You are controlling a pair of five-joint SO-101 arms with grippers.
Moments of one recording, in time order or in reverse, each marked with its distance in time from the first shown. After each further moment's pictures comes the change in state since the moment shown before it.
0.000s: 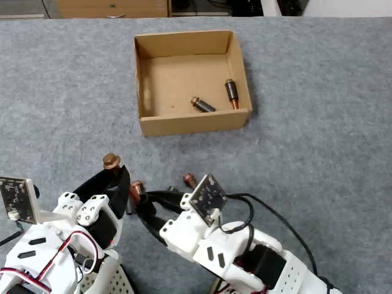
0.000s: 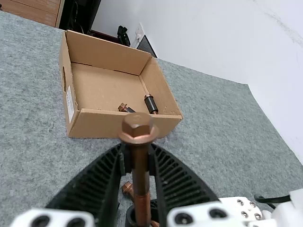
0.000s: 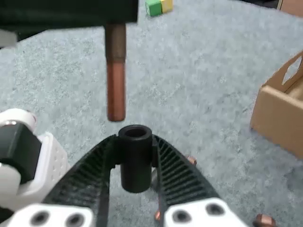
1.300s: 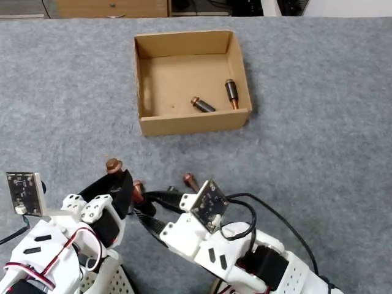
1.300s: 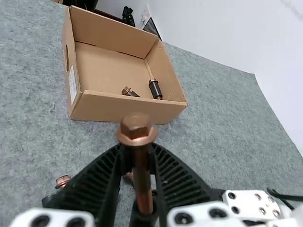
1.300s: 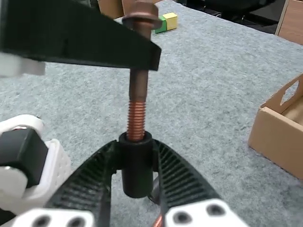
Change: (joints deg) left arm 1.7 -0.1 1.8 2.2 2.6; right arm -0.5 0.0 -1.8 0.1 4.5
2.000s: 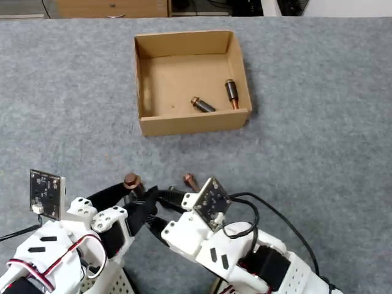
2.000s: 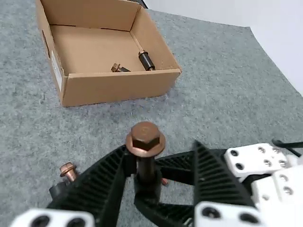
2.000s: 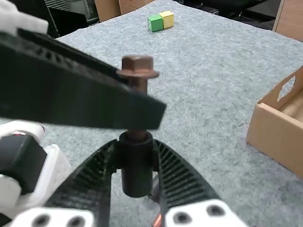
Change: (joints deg) left arm 5.7 0.0 -0.1 4.4 -6.6; right arm 0.4 0.0 -1.7 1.2 -1.4
